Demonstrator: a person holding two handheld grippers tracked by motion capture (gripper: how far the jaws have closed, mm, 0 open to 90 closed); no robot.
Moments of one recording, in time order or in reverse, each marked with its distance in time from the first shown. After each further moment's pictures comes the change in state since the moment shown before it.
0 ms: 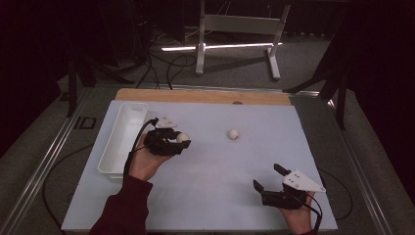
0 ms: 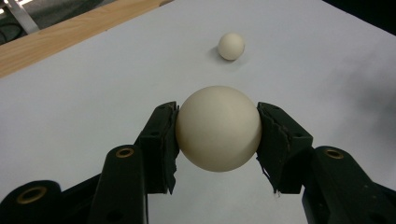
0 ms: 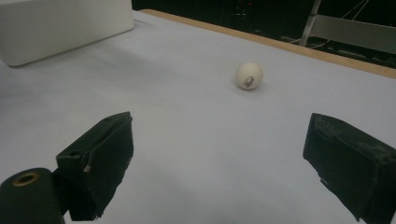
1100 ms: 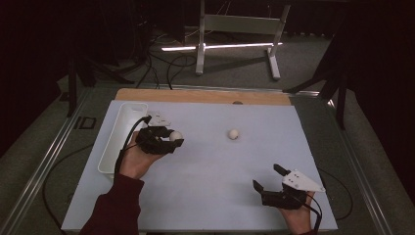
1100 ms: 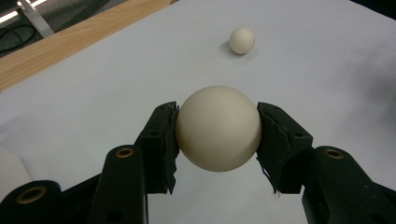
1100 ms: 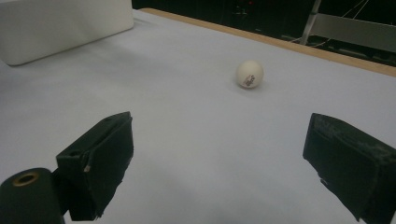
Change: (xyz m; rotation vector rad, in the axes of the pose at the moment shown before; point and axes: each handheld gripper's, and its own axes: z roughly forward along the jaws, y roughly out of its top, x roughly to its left) left arm 0.009 0.001 -0.019 0.017 0.024 0.024; right arm 0.000 -0.001 0.001 0.003 0.001 0.002
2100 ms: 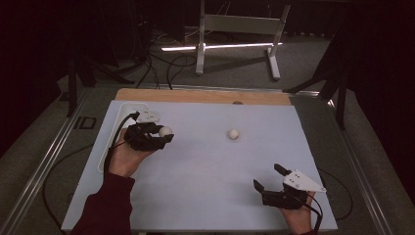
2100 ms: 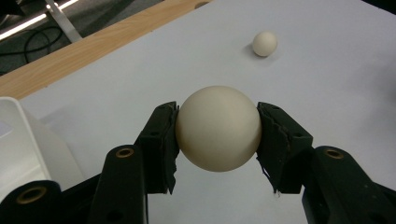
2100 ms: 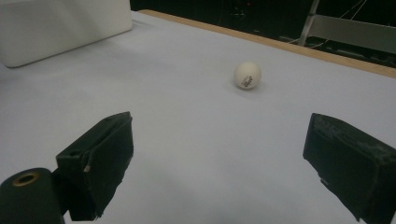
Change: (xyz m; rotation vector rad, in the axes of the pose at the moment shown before) left arm 0.015 -0.002 -0.020 -0.007 0.064 -0.014; right arm -0.001 0.000 -0.001 -0.005 -0.006 0.004
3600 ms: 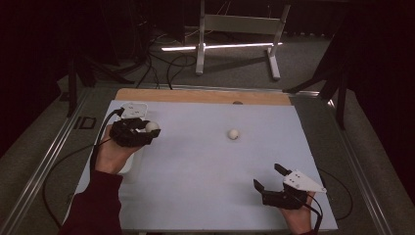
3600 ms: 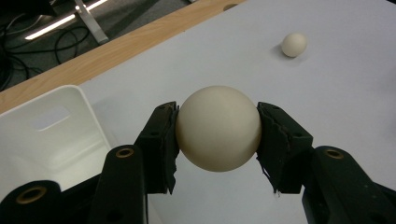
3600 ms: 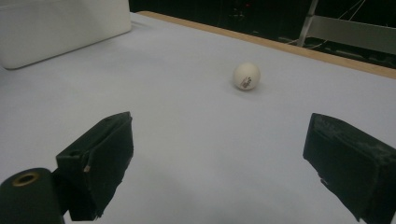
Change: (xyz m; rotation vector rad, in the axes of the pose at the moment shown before) left arm 0.024 -0.005 -0.023 -0.011 0.075 -0.023; right arm 0.000 0.000 0.000 -0.005 -0.004 0.002
